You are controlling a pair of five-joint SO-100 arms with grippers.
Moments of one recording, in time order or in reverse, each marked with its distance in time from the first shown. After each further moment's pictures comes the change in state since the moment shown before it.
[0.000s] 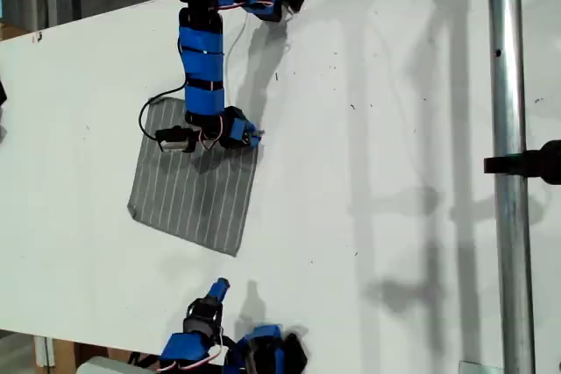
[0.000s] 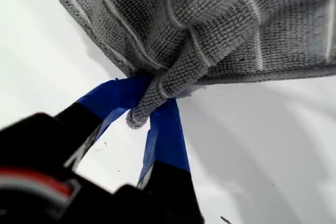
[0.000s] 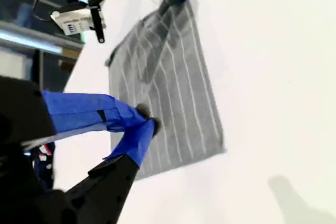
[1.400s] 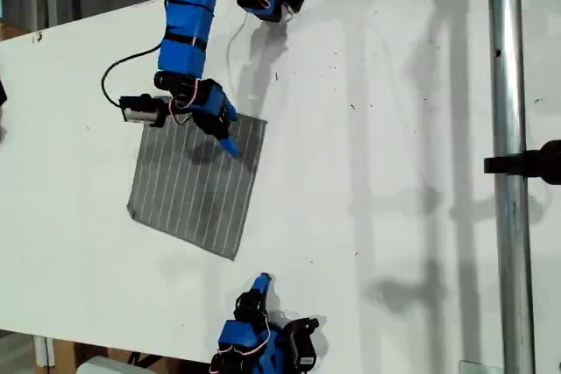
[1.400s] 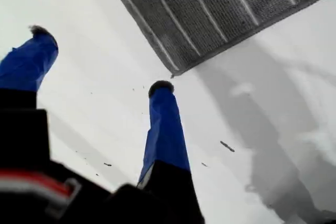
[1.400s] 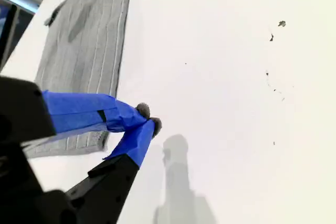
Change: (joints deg) arm 0 9.8 64.1 69.0 -12.1 -20.9; arm 1 0.4 23.6 3.6 9.8 2.5
